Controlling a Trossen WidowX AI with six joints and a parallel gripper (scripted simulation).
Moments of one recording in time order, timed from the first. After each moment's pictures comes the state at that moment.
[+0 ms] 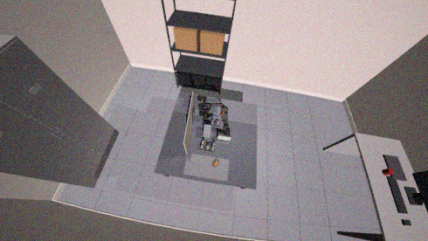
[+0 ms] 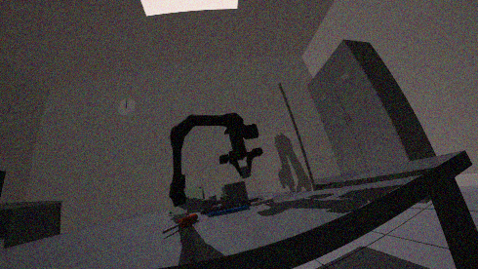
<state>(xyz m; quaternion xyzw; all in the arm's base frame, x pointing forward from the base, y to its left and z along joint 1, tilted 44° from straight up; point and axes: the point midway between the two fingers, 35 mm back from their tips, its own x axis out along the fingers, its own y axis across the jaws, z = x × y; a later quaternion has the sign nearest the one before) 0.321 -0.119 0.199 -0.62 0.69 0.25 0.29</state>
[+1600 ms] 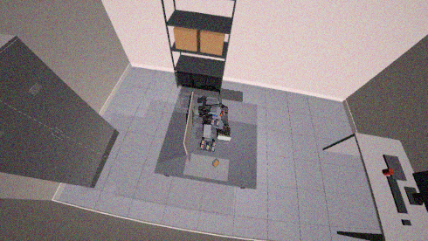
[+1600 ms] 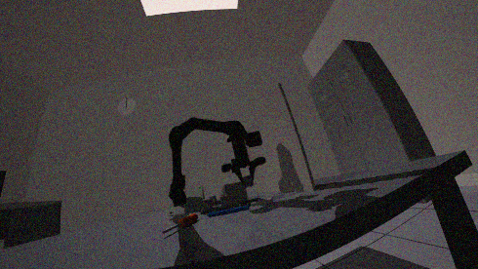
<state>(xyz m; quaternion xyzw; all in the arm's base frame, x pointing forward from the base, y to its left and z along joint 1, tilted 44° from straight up) 0.320 -0.147 0.170 -0.61 0.69 0.26 0.29</state>
